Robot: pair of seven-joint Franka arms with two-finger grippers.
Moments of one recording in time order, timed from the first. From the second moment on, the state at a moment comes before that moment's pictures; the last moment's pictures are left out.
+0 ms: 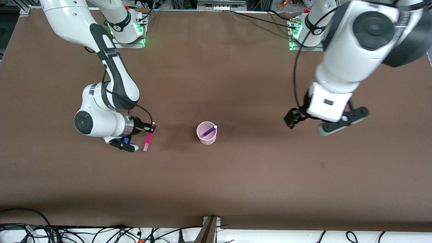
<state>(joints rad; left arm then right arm) -0.36 0.38 0.05 -1.20 0.00 1.65 -0.67 0.30 0.58 -0.02 -1.60 0.44 1.97 0.41</state>
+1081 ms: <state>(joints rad) 0.03 0.30 0.05 -1.41 -0.06 1.63 0.14 0.45 0.64 0.02 -1.41 0.88 2.01 1.06</state>
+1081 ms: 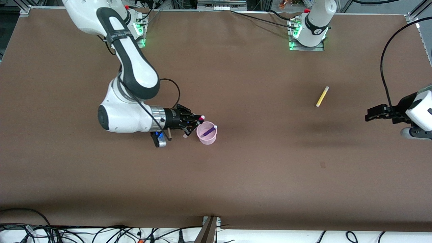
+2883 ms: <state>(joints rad) 0.03 0.28 0.05 -1.42 -0.06 1.63 0.14 0.52 0.75 0.01 -1.40 1.22 2.34 1.38</state>
